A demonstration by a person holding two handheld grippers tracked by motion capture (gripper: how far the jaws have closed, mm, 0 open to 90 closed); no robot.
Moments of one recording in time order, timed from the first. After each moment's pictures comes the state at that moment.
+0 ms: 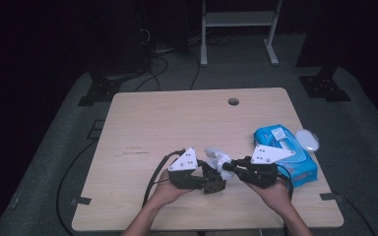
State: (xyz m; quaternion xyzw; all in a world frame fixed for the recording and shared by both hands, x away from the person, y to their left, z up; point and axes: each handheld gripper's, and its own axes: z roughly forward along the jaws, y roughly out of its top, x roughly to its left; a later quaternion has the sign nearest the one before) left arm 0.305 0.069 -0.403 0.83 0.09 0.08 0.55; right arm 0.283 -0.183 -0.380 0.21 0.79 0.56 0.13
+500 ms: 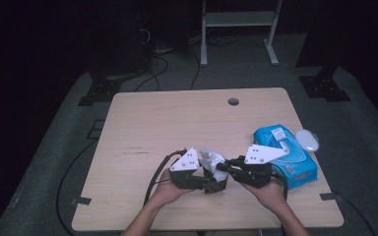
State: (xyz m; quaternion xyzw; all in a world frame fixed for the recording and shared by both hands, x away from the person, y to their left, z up) left arm 0.305 0.067 -0.402 0.83 0.08 0.08 0.54; right arm 0.283 -0.168 -0.374 0.18 0.79 0.57 0.13
